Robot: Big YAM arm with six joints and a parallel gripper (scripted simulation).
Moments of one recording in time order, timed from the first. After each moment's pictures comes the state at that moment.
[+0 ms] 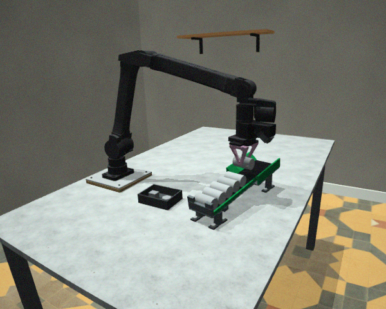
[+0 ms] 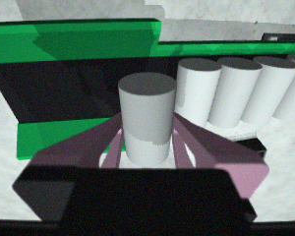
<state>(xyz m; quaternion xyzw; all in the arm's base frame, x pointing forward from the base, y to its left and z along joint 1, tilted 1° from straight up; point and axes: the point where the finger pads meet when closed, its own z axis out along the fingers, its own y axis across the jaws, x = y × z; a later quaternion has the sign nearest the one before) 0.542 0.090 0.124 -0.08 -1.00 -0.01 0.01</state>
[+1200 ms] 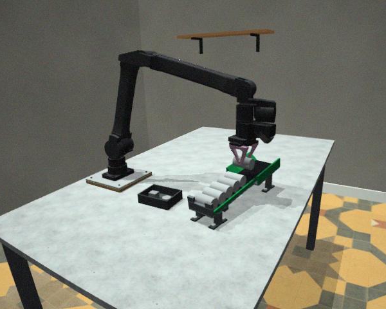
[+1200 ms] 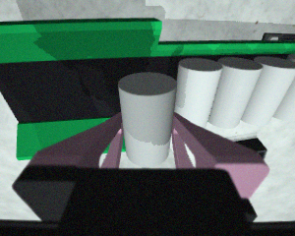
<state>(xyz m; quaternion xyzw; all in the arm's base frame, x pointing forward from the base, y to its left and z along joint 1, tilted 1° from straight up) 0.542 0.090 0.123 -0.08 -1.00 -0.01 0.01</state>
